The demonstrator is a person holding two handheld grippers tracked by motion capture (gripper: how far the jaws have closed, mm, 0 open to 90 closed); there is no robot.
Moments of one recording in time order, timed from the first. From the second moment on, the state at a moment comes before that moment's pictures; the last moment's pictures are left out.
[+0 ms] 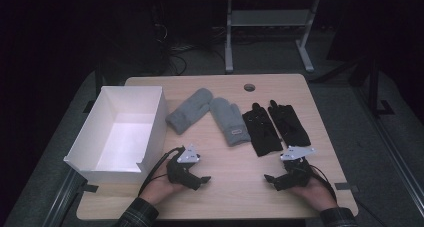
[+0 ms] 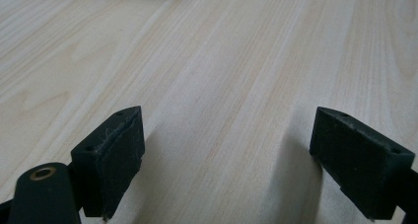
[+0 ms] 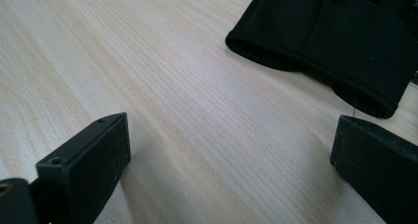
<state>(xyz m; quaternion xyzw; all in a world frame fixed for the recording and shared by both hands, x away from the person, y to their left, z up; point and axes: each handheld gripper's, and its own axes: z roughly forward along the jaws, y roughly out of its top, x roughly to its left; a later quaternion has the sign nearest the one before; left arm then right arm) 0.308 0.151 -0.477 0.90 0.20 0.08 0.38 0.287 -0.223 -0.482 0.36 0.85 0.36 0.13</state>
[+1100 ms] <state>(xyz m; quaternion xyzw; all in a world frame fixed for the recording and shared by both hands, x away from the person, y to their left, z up) 0.308 0.155 -0.477 0.90 0.21 0.09 0.38 0.332 -0.187 -0.437 0.30 0.86 0.40 0.09</state>
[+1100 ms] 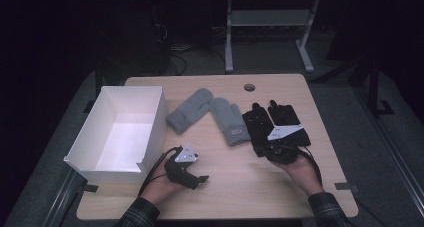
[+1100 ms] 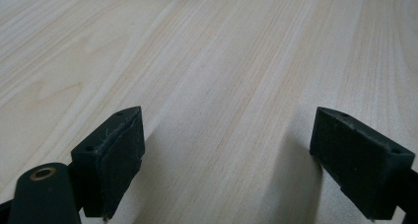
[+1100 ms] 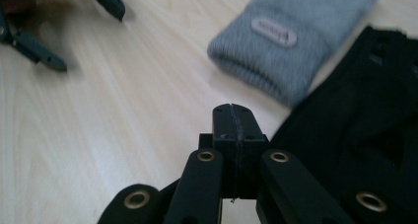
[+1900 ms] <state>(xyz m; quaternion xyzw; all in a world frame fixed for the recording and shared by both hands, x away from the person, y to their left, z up) 0.306 0.156 -0.477 0.90 0.22 0.09 0.38 0.426 -0.138 -0.444 0.31 0.85 0.41 0.09</state>
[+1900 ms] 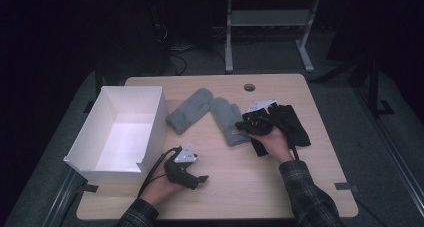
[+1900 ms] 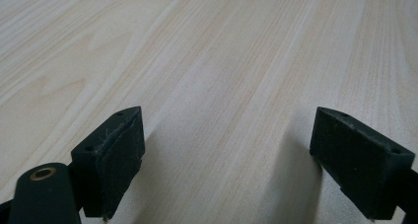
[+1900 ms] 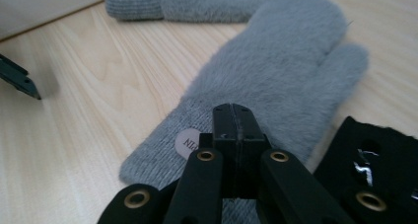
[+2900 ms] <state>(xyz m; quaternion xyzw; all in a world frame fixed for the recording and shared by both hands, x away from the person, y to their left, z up) 0.306 0.156 -0.477 0.89 0.22 0.09 0.38 0.365 -0.138 -0.453 0.26 0.87 0.41 0.04</state>
